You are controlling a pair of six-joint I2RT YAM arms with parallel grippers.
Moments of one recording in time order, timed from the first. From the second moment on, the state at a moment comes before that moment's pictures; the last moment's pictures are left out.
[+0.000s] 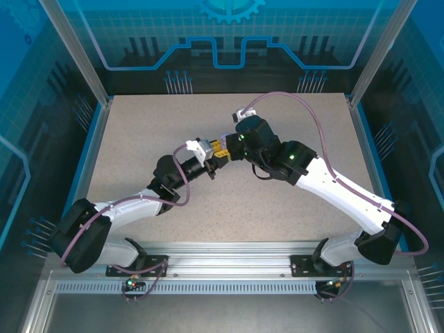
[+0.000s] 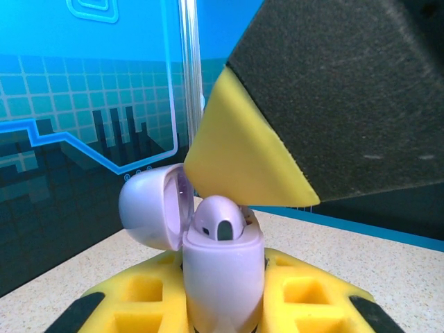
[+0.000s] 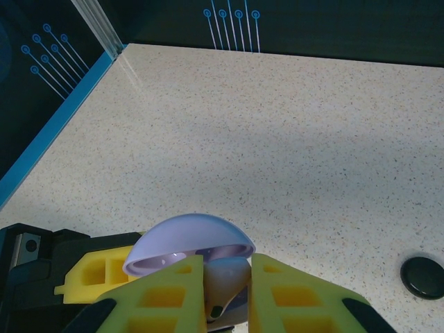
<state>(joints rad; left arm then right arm) -0.60 1.35 0.59 0.96 0.34 -0.02 0.89 1.41 1.50 -0.69 0.34 0.47</state>
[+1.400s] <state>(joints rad) -0.60 1.36 0.61 0.98 0.34 -0.04 0.76 1.39 1.64 -0.73 0.23 0.50</state>
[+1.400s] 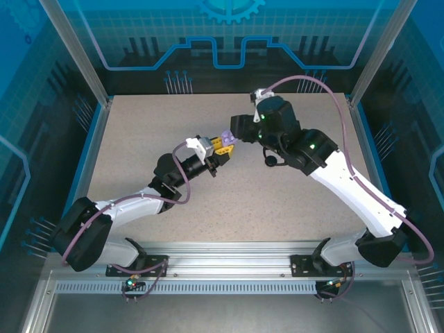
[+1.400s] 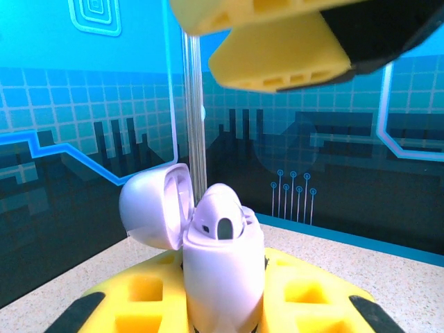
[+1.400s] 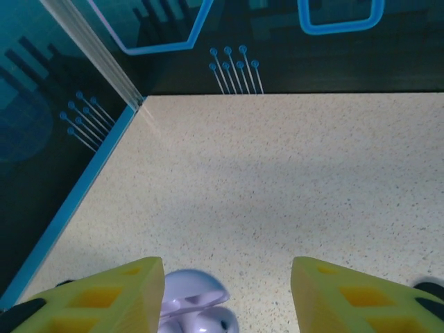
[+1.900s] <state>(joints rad) -0.61 1.37 0.61 0.91 0.42 -0.04 0.66 1.66 1.79 -0.88 0.02 0.42</state>
